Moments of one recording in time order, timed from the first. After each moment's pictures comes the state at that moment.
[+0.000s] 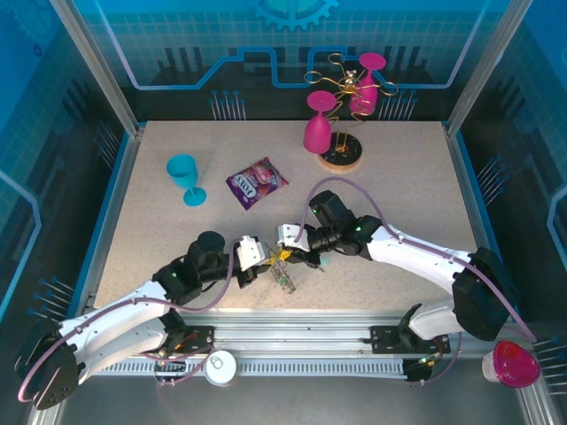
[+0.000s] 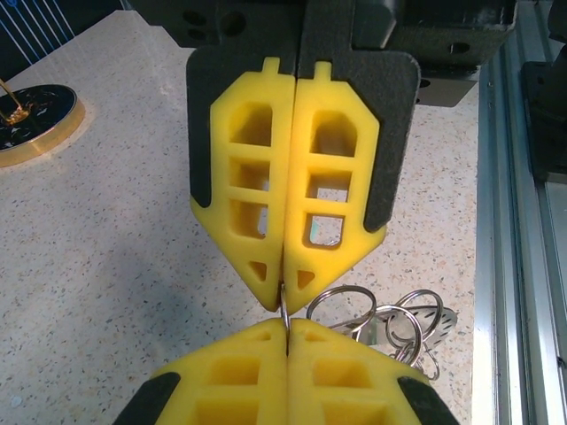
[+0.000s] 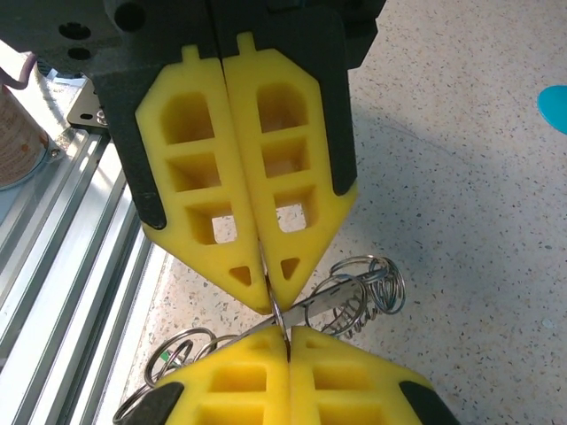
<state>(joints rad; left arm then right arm) -0.72 0.83 0.37 0.05 0.37 0.27 0.78 1.39 0.90 -0.32 -0.63 -0.66</state>
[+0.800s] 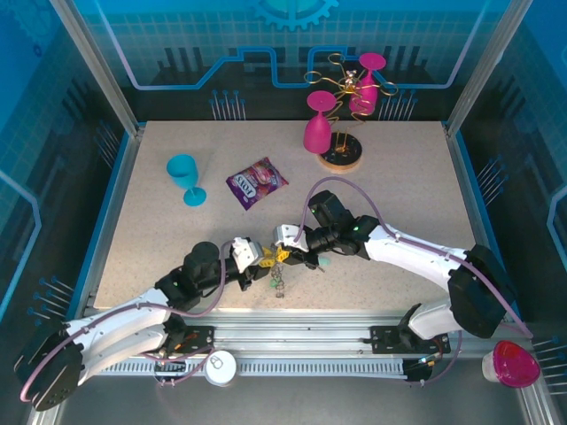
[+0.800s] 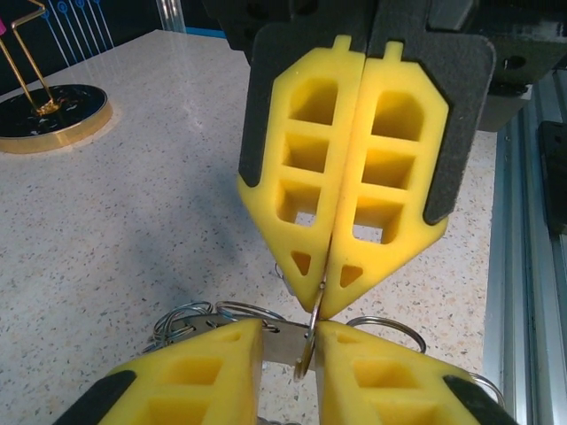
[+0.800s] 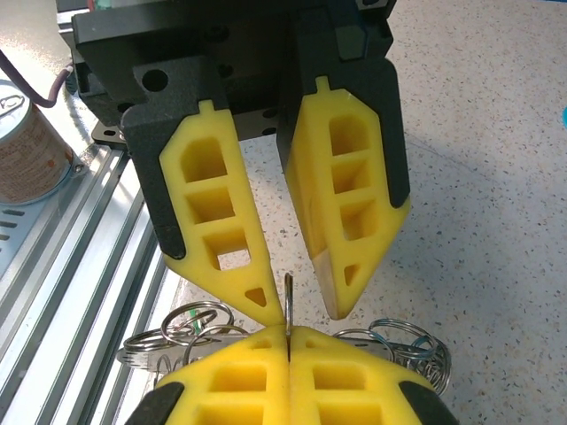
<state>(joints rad) -0.72 0.83 0.22 0.32 0.32 0.12 0.78 1.41 0.90 -0.29 -0.69 -0.64</state>
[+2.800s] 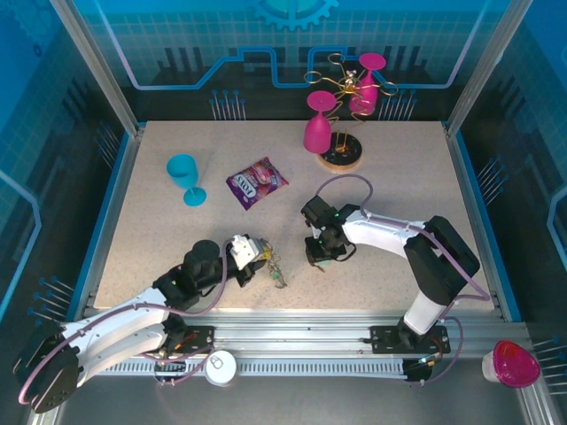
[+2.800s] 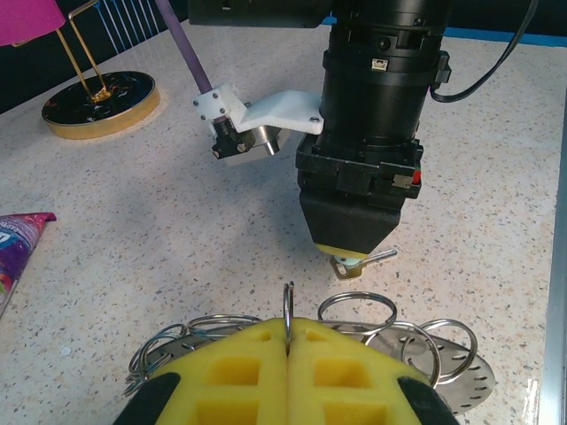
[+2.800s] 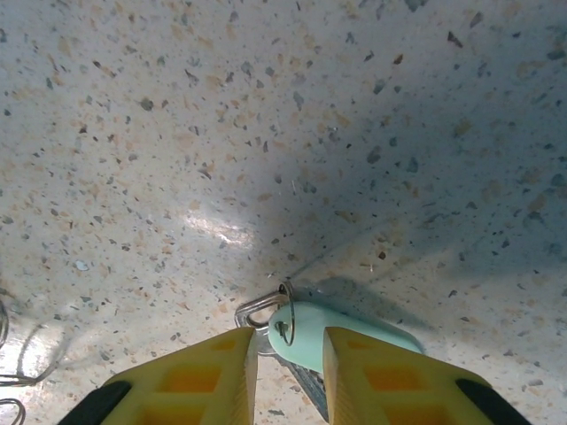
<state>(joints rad) -0.72 0.80 0.25 0.22 0.22 0.17 0.71 1.69 1.01 -0.69 -0.11 0.49</state>
